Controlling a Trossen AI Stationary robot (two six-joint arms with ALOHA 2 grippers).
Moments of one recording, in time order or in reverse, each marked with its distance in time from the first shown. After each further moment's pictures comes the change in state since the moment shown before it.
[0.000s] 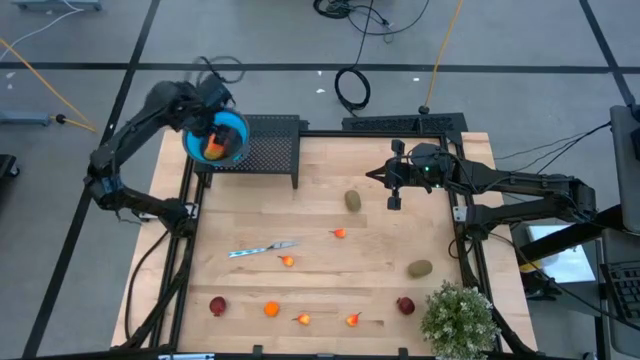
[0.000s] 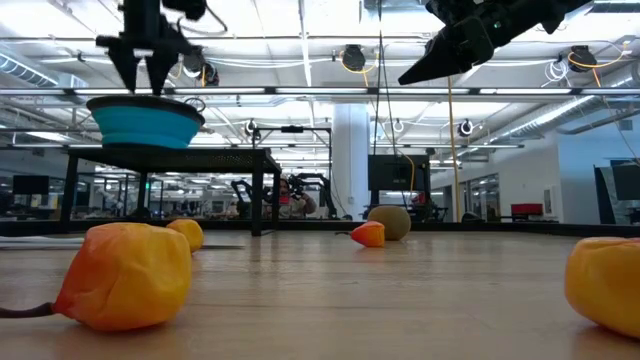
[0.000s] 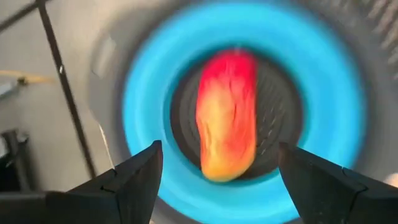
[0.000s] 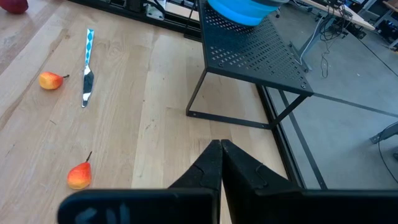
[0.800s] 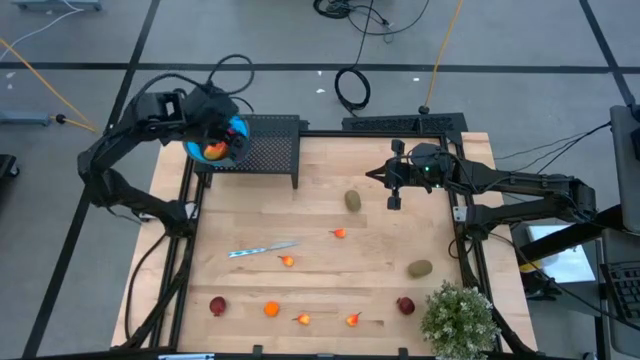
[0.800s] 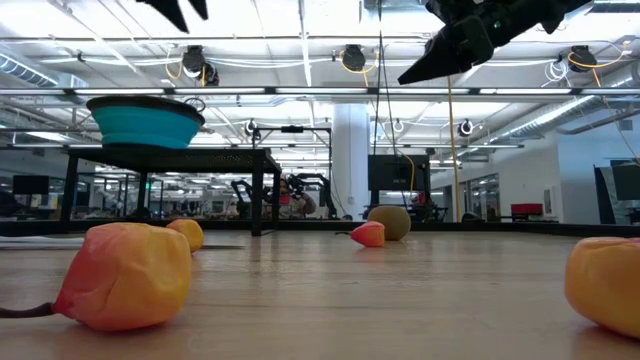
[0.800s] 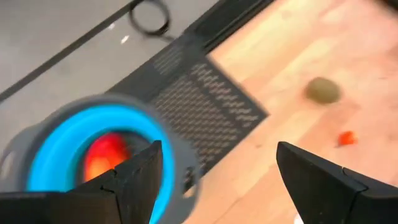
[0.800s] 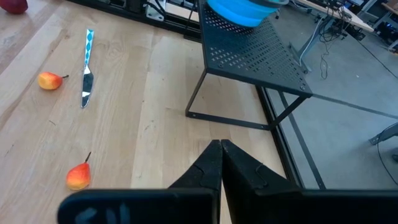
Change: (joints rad) left arm -0.434 0.000 0.268 0.113 0.049 -0.012; right arm 0.000 0.000 0.000 0.009 0.000 -0.004
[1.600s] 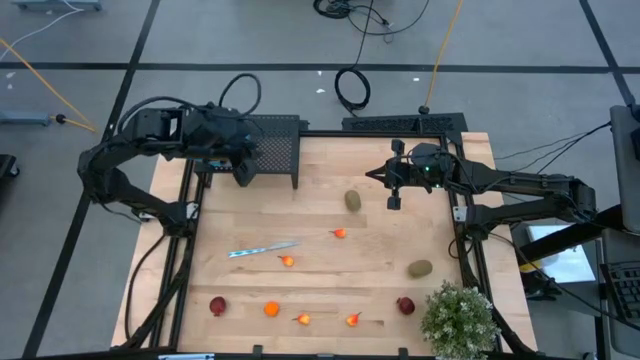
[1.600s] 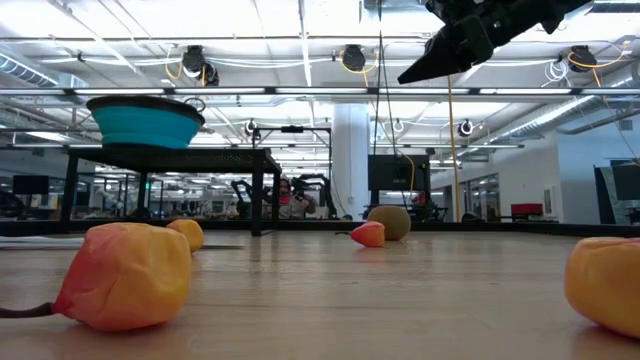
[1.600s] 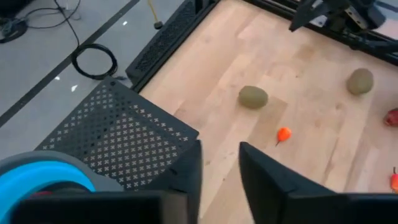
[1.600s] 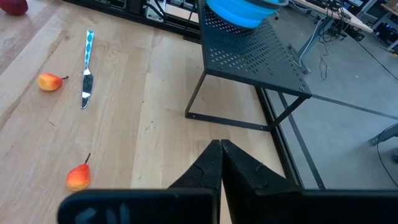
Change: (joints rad) left arm -0.215 0.000 -0.008 0.134 0.008 0.039; right arm 0.000 0.000 0.000 -0.001 -0.001 0.002
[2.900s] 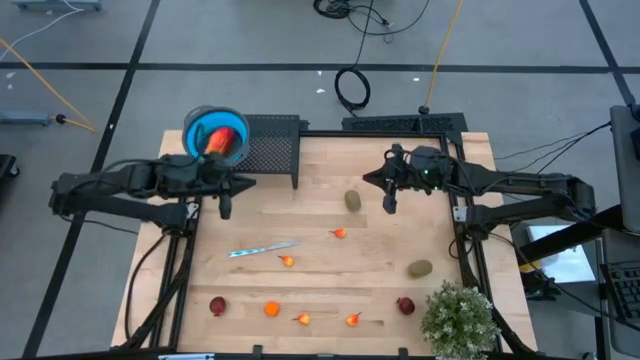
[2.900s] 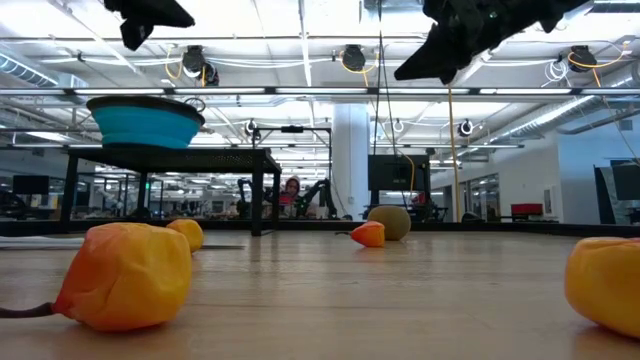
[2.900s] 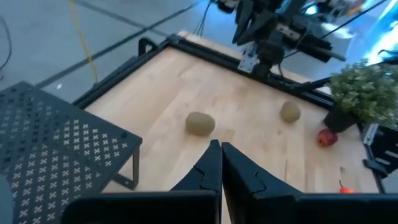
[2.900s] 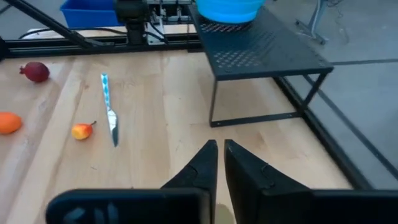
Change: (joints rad) left arm -0.119 -0.656 -1.029 0.822 0.066 0.006; right arm 0.041 0.020 0.000 0.035 0.000 0.341
